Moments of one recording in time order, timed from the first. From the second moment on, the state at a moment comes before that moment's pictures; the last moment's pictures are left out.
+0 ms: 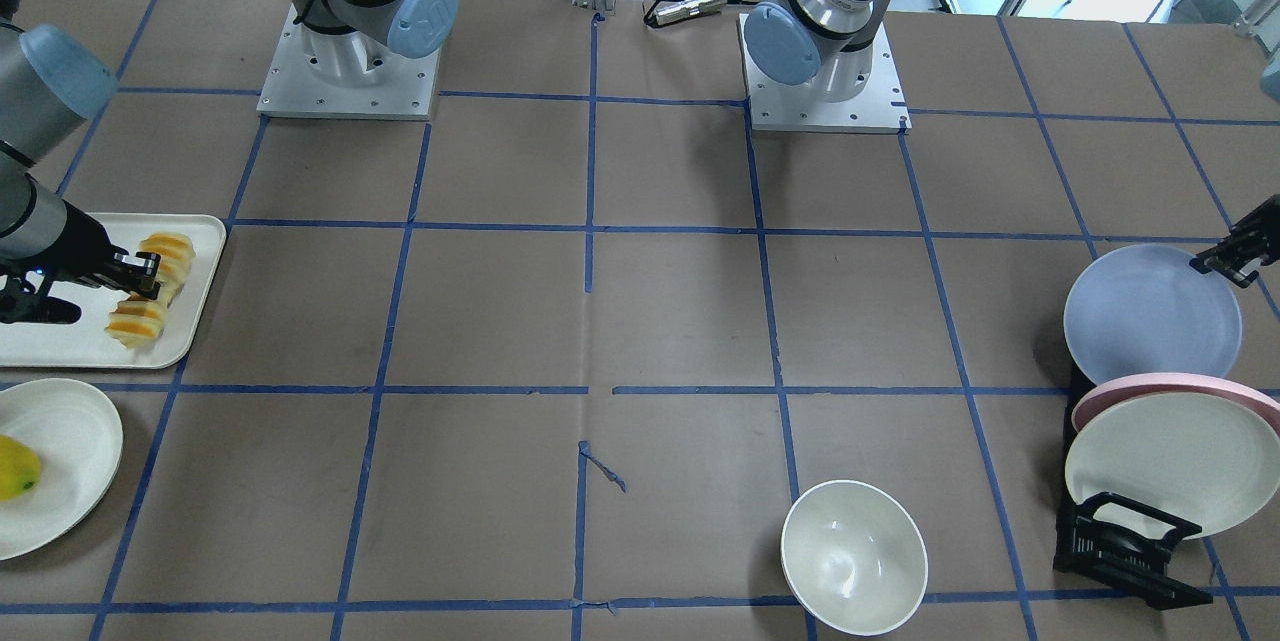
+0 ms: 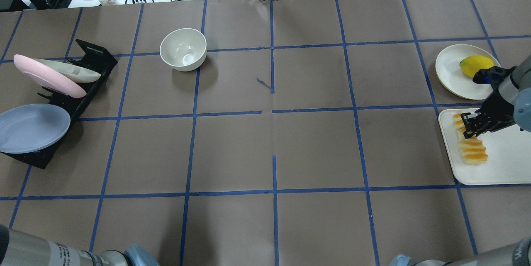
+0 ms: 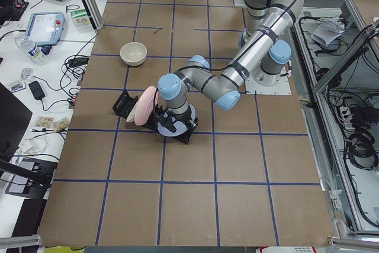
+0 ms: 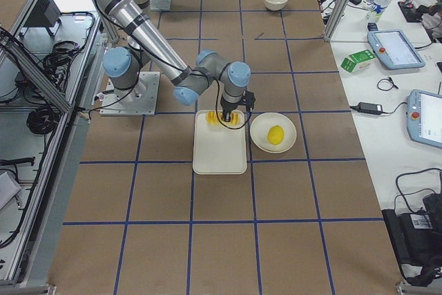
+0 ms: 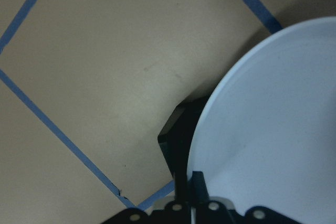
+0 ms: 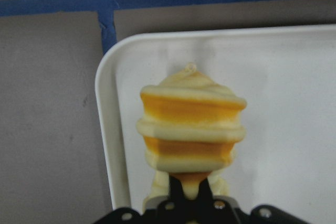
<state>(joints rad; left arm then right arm) -0.73 -1.91 -1.65 -1.28 1.77 -0.01 0.97 -1.33 2.05 -2.15 -1.62 -0.56</state>
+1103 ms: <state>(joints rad) -0.95 -1.70 -1.58 -1.75 1.63 -0.08 1.08 -1.43 1.95 -2.02 -1.62 -0.53</state>
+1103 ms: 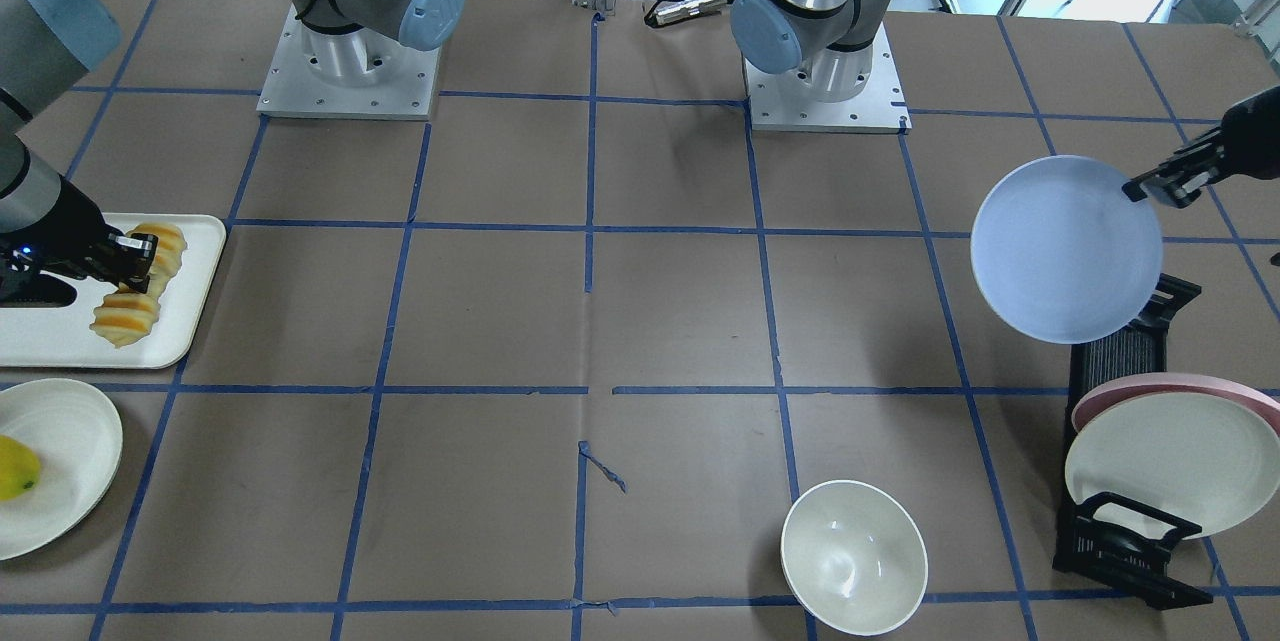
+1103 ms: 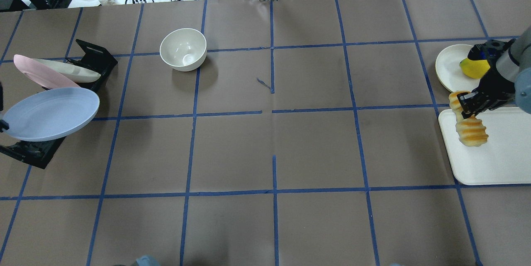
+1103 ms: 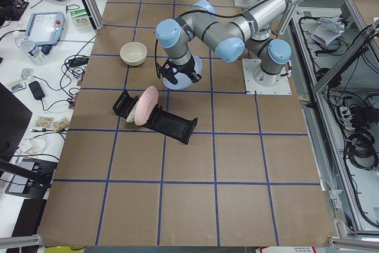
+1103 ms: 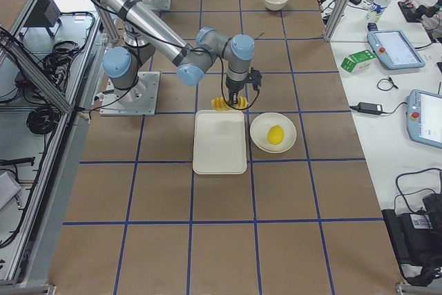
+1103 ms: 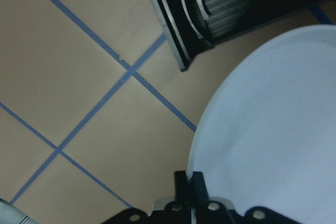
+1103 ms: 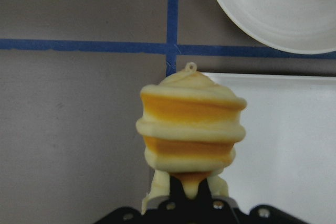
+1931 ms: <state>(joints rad) -1.49 -1.75 -1.69 -1.30 1.39 -0.14 1.21 -1.44 1.81 -1.91 -1.60 -0.46</state>
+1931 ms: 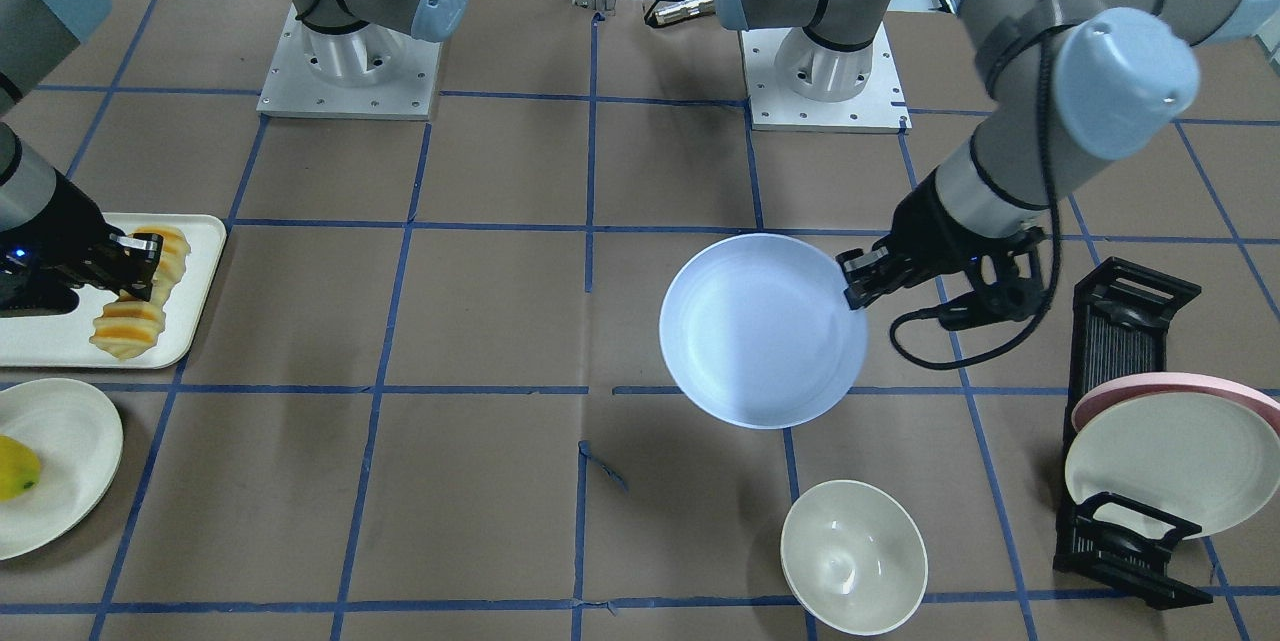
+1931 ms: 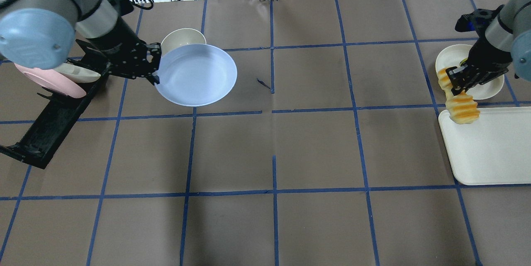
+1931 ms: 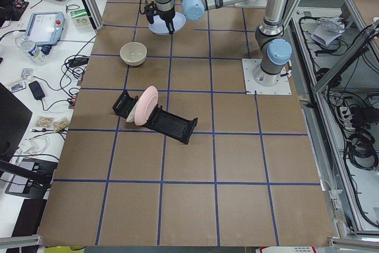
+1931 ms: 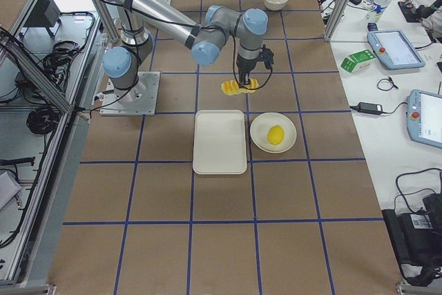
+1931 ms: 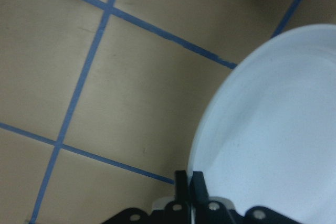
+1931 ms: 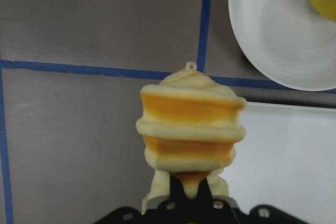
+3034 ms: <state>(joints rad) -1.70 -1.99 -1.85 -0.85 1.34 -0.12 1.56 -1.36 1.77 -1.97 -1.46 -0.02</state>
